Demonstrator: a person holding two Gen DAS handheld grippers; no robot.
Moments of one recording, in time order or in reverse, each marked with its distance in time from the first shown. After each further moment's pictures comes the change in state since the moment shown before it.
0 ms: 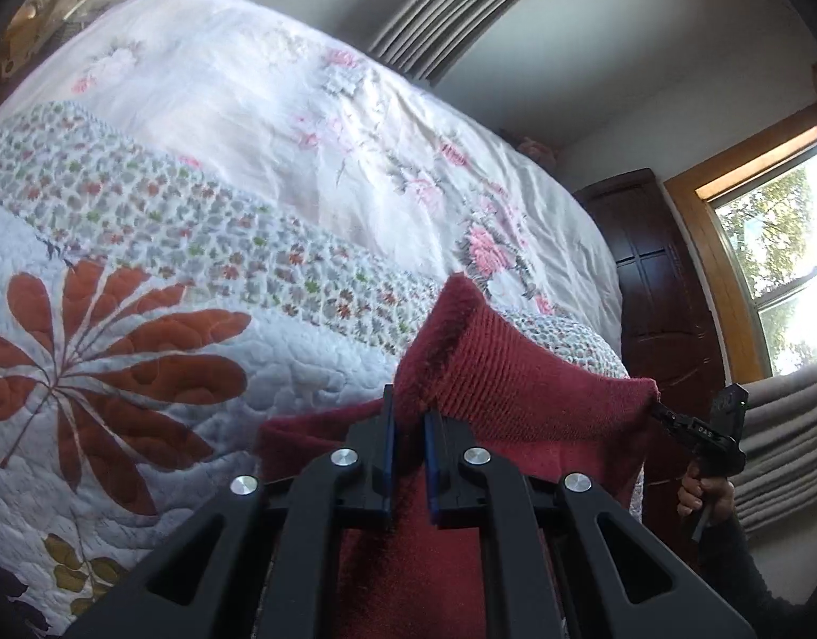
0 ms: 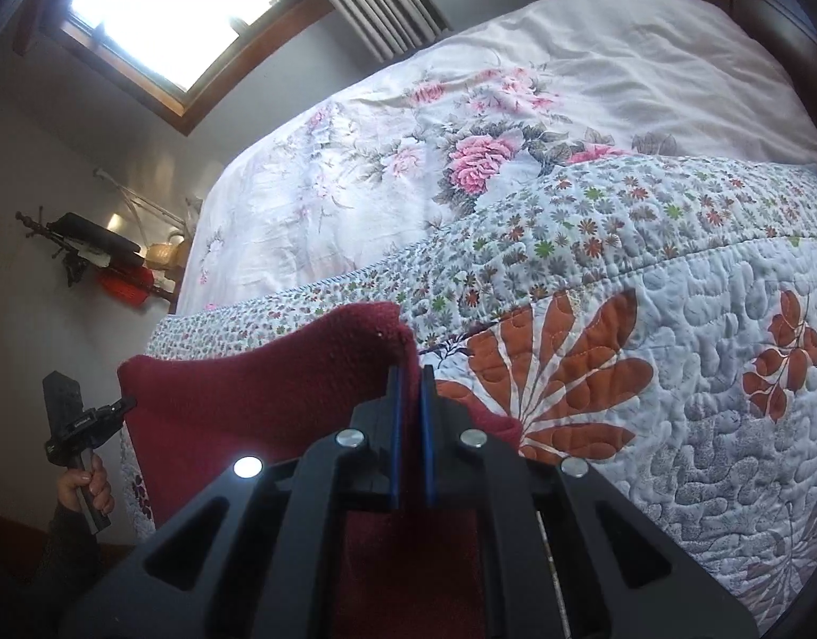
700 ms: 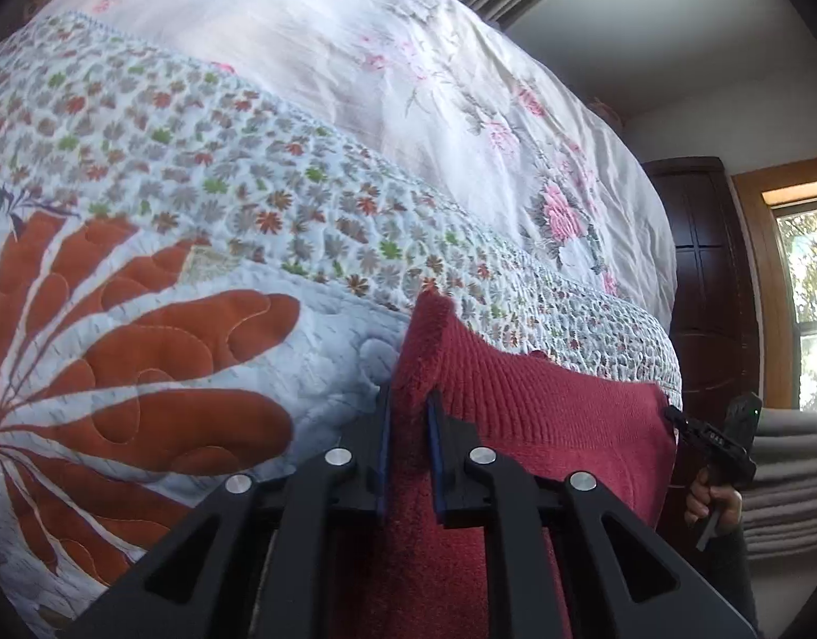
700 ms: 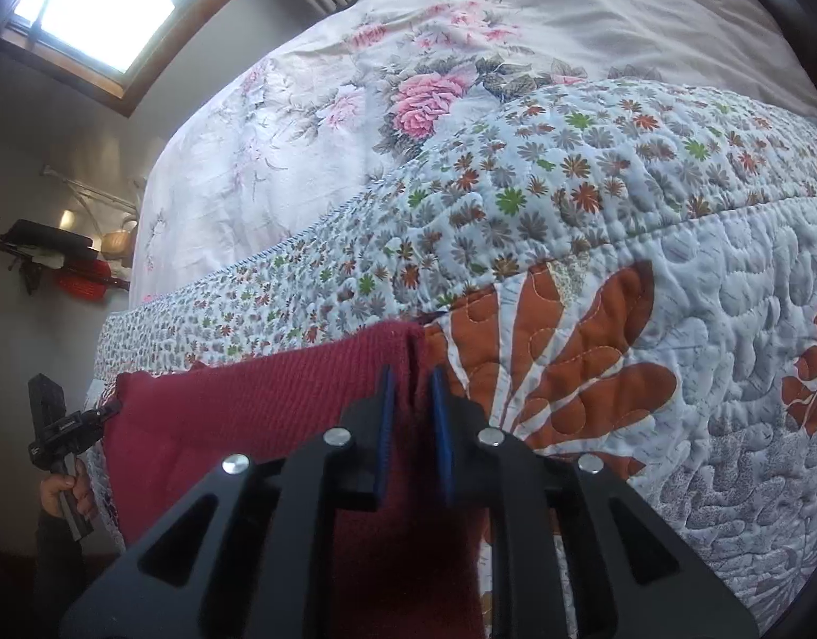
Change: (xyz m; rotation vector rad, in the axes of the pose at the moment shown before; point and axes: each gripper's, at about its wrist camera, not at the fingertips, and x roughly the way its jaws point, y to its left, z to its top) left arm 0.059 0.044 0.023 -0.120 0.151 0.121; right arm 0.069 -0.030 0.011 0.082 0.125 -0.101
